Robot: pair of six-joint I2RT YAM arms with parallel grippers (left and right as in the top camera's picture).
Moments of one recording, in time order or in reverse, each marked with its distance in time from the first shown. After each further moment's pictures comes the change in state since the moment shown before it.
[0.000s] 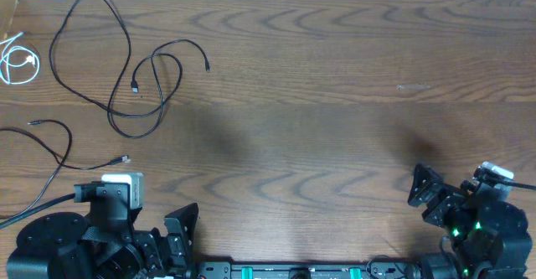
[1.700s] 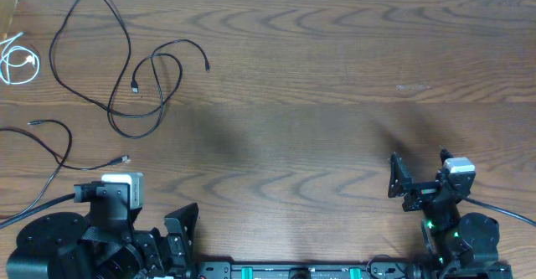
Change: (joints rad) left arm 0.000 0.000 0.000 0.000 0.000 0.000; right arm -0.035 -0.264 -0.441 0.543 -0.180 -0.359
